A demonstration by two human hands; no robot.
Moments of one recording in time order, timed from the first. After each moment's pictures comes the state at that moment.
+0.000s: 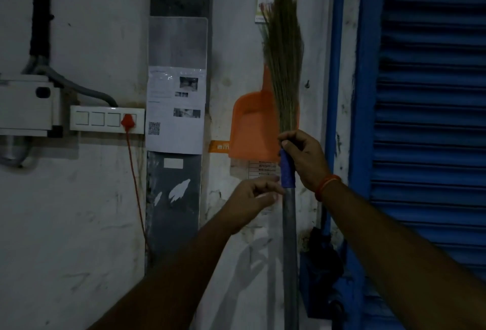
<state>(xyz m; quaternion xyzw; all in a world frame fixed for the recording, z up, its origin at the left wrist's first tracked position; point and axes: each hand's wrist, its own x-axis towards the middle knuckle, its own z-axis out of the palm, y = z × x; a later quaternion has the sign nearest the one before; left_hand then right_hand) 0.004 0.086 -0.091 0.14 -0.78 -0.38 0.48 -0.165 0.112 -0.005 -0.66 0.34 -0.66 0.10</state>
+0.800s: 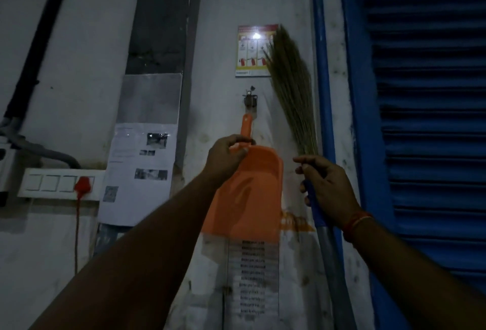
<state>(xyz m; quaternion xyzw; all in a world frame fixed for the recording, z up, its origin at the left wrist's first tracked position) -0.064 -0.061 0.135 0.24 -0.74 -0.04 0.63 -0.284 0.036 0.076 -0.66 0.27 -0.69 0.08</state>
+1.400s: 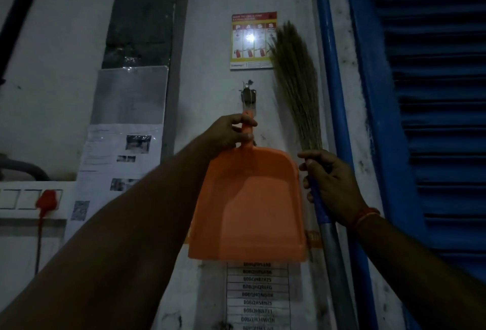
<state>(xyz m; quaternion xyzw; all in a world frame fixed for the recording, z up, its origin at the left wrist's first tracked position) -0.068 -0.136 0.222 0.23 -0.82 -0.16 0.51 -0.300 -0.045 0.099 -0.66 0.24 -0.71 0.07</state>
